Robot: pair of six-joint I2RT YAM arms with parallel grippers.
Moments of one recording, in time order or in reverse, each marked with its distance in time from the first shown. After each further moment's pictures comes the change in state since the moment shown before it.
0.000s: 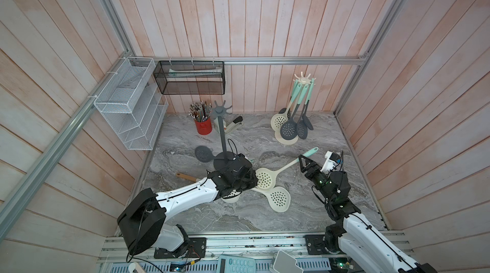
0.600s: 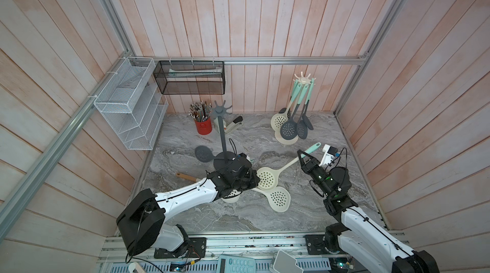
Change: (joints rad) left arm -0.001 -0.019 -0.012 0.044 0.030 0.026; right arm 0.012 0.094 0.054 0.187 -0.098 0.023
